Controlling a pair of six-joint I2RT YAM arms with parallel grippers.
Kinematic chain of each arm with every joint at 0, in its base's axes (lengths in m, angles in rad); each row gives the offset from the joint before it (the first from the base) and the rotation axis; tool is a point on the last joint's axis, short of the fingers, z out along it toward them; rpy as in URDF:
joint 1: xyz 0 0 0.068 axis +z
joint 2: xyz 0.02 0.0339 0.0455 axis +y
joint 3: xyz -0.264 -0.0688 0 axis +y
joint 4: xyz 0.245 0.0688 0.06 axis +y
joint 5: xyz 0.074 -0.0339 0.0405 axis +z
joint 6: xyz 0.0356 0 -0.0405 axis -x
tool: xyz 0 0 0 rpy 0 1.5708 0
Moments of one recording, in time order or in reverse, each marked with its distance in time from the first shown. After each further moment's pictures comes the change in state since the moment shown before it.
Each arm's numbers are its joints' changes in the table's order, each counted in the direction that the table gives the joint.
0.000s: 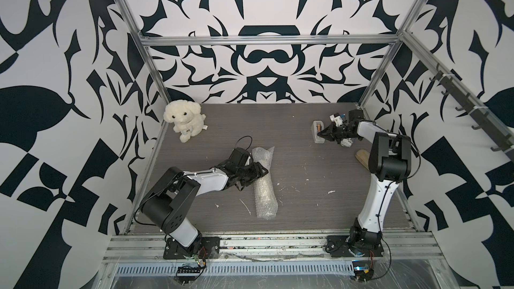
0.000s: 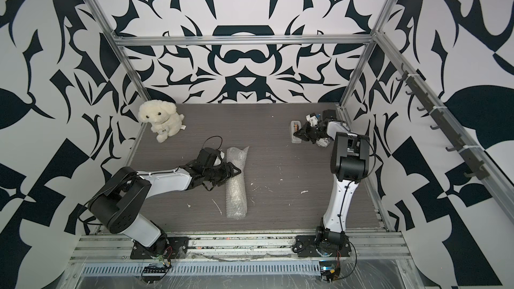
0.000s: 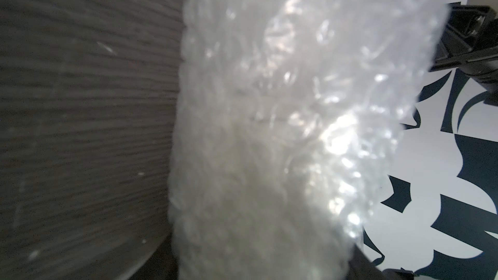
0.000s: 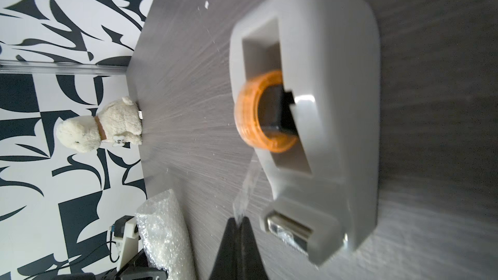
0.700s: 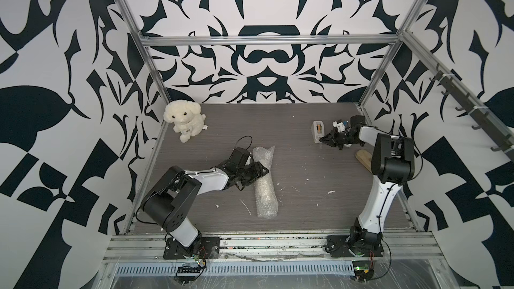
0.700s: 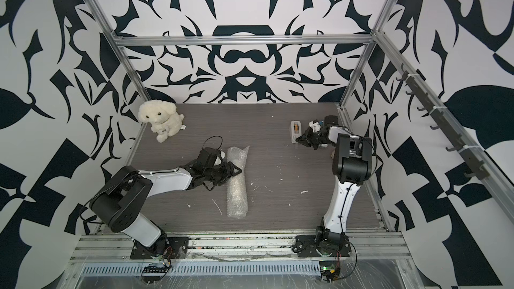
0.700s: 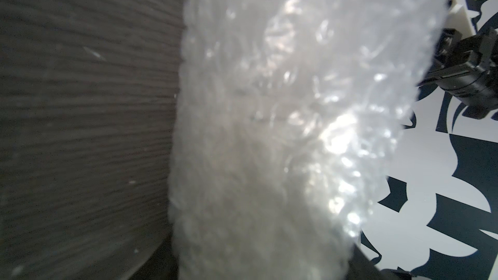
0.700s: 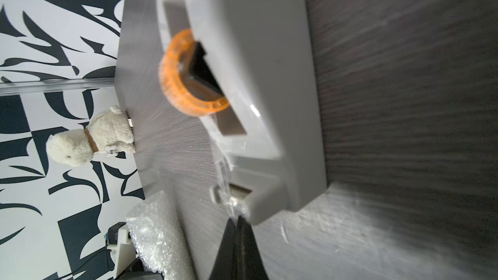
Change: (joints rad) left arm 0.000 0.013 0.000 -0.028 -0.007 0.008; right arm -0.026 0.000 0.089 -0.057 -0.035 -0.051
